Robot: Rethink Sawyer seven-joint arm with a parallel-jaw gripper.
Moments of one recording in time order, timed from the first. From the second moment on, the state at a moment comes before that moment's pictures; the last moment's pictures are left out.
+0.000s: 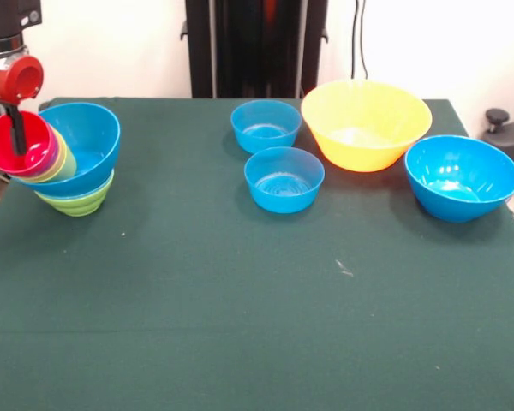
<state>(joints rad) -0.90 -0.67 0.32 1.57 -0.41 0.57 1.83</state>
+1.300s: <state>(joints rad) -0.86 -0.66 0.29 1.61 -0.33 0.81 1.83</state>
